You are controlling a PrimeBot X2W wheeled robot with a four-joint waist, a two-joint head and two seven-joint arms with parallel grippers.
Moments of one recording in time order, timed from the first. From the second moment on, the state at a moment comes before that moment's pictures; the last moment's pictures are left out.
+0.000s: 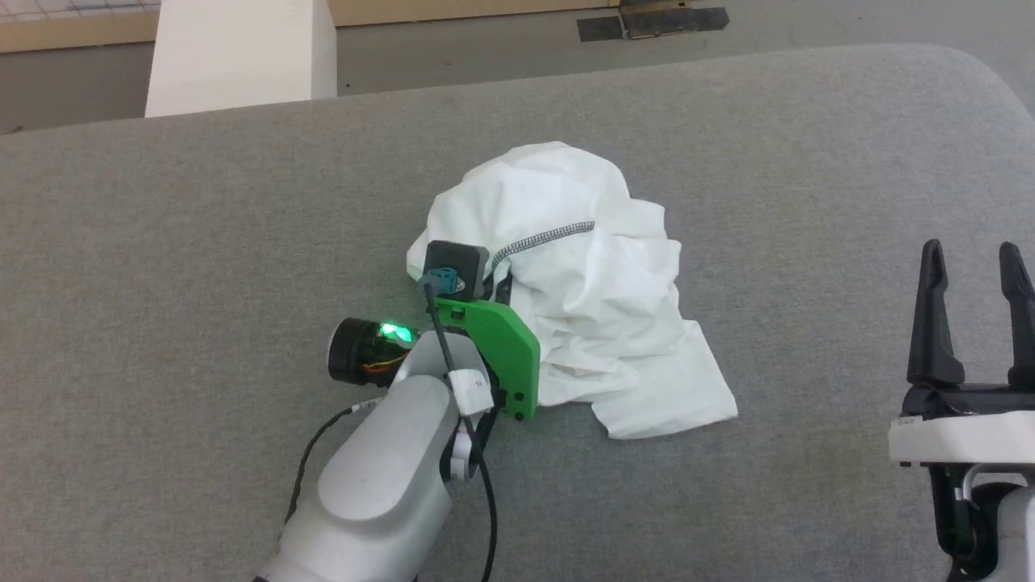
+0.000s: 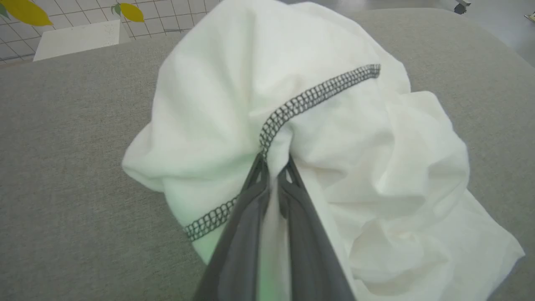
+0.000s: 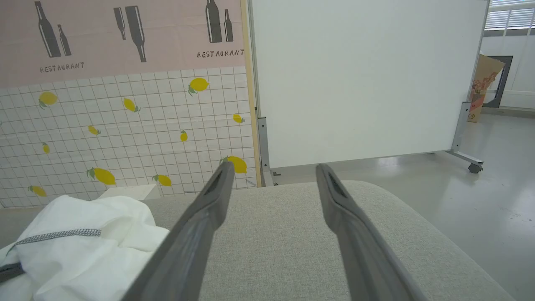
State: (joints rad) left arm -0.57 0.06 -0.58 0.48 -0.43 0.22 0.17; right arm -0.10 -0.05 -0.19 -0.07 0.14 0.13 -0.22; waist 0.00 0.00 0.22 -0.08
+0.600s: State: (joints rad) left arm -0.25 0.32 -0.39 -0.07 -0.39 0.27 -0.24; right arm -0.01 -0.05 -0.18 -0.08 0.12 0.13 -0.18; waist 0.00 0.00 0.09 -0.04
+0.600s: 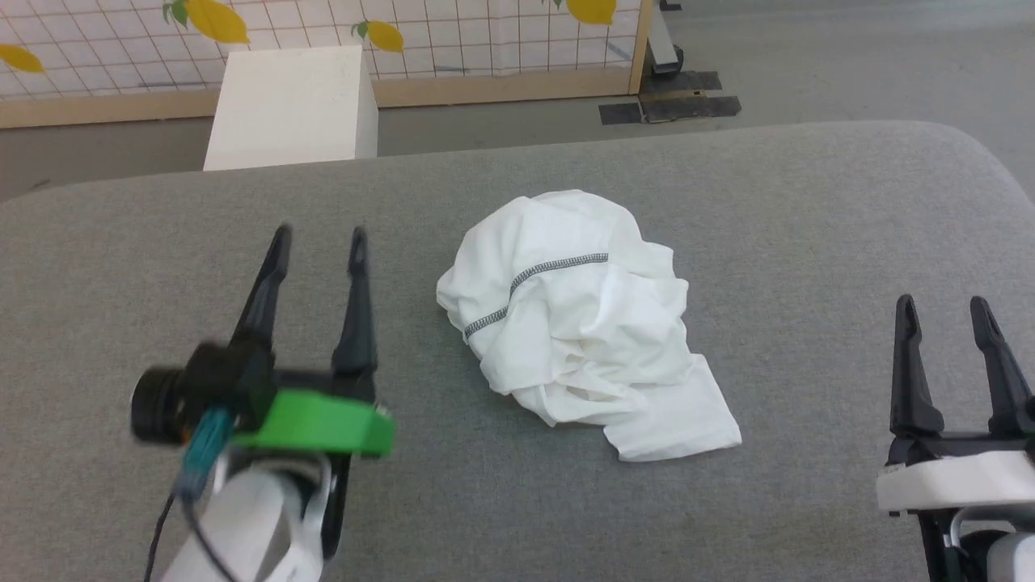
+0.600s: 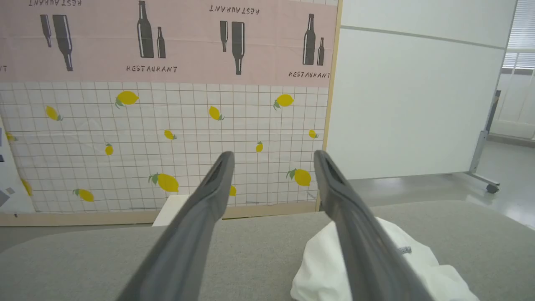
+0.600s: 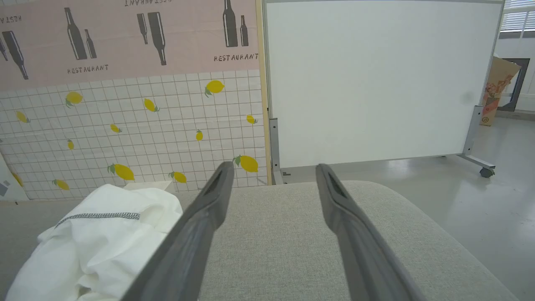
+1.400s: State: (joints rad) left arm 0.10 0.17 -0.25 -0.22 -0.18 0.27 -0.26; right arm -0.04 -0.16 -0.05 -0.07 0.15 0.13 0.31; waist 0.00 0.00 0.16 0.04
